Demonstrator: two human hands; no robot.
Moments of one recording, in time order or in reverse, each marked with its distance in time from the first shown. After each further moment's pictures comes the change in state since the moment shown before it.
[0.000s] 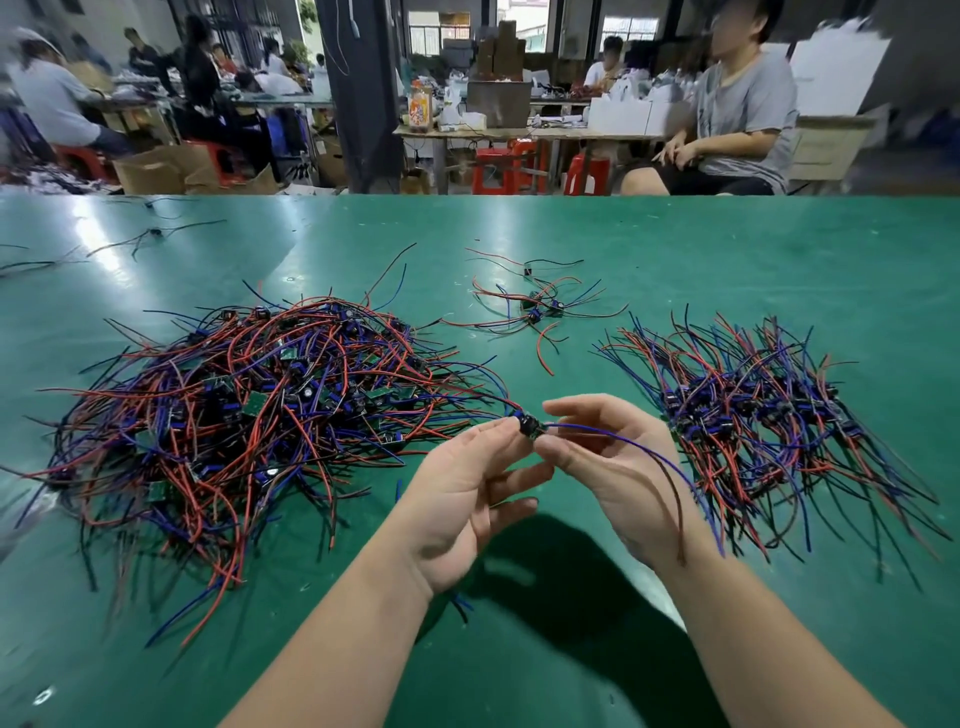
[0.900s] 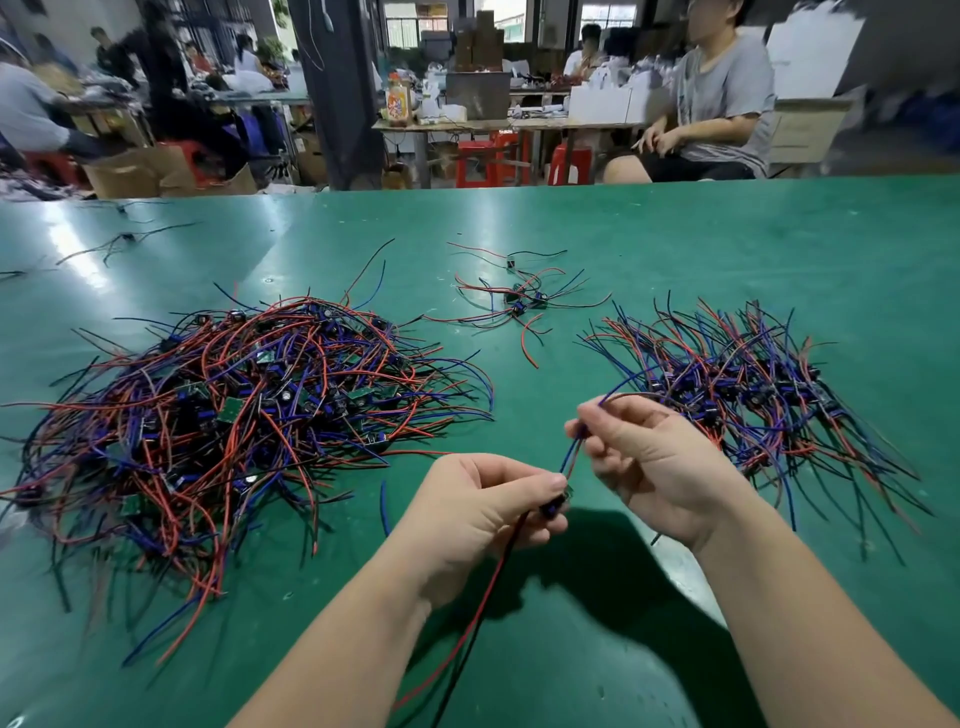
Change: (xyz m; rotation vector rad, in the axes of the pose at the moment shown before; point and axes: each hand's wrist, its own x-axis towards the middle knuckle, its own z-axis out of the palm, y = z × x) left_hand -0.005 -0.015 0.007 0.343 -0.045 0.009; right_hand 0.005 -0.014 -0.027 0.395 0.103 0.464
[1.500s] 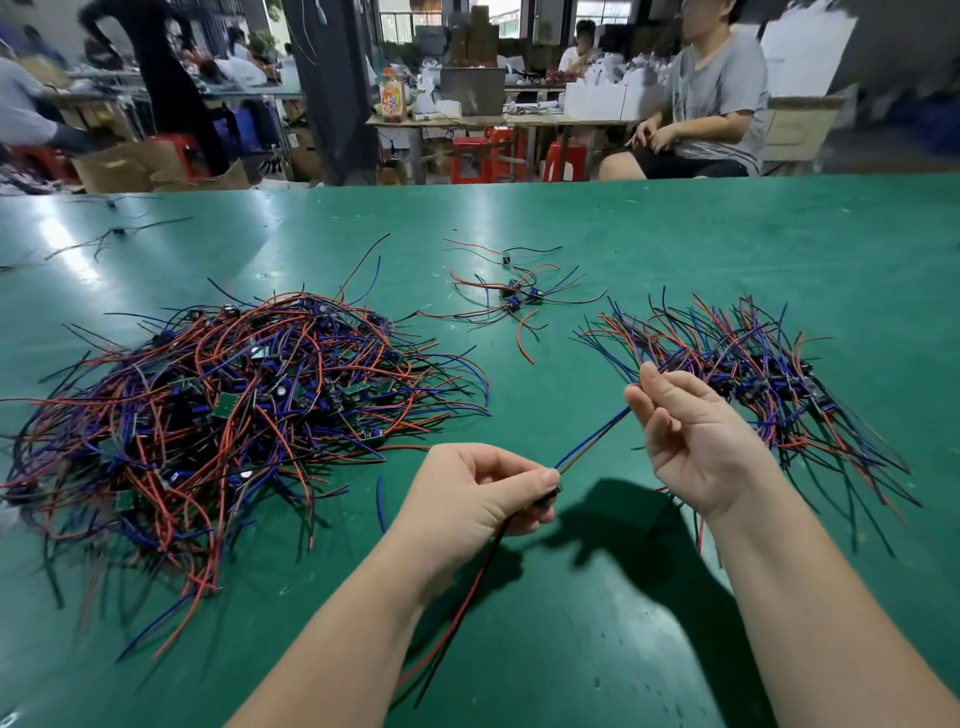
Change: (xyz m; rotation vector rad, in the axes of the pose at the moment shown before) left_hand 0.005 -0.004 -0.002 0.112 0.079 0.072; right_hand 0.007 -0.018 -0.022 0.233 0.278 -0.102
